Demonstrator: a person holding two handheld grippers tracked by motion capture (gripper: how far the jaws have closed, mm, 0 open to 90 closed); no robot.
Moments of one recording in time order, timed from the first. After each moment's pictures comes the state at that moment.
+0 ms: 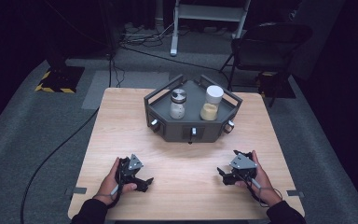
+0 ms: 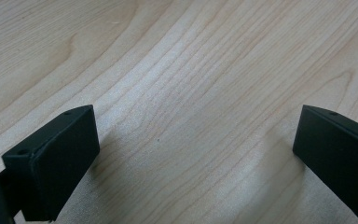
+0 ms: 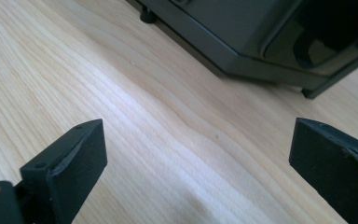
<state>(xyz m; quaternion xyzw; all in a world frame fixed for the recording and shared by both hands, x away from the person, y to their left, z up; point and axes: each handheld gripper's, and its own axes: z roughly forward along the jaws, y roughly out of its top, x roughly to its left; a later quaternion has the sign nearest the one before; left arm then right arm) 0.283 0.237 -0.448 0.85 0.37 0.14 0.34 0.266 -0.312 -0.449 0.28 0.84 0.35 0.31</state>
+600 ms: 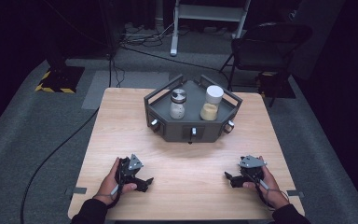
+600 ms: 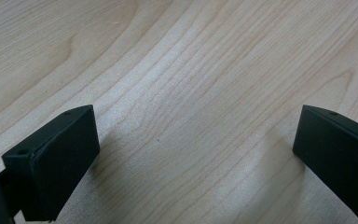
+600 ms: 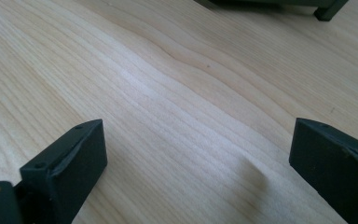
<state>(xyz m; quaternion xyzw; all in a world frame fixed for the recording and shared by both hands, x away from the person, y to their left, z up) 0.283 0.237 -0.447 0.85 0.37 0.14 0.34 0.279 -0.344 -0.450 0.35 0.84 0.34 0.24</state>
